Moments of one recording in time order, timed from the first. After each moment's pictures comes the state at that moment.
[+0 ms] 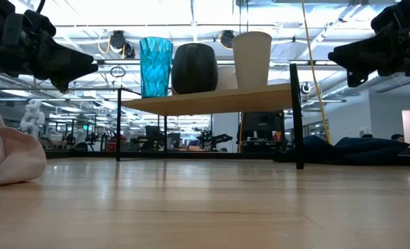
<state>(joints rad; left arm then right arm) 0.03 0.03 0.01 0.03 -0.12 -0.09 0.09 0.01 0.02 0.05 0.10 0.07</state>
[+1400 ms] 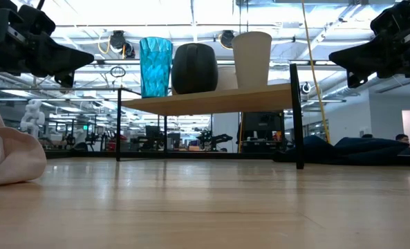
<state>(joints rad) 0.04 0.09 0.01 0.10 0.02 -0.05 0.09 0.01 0.02 0.02 0.13 0.05</state>
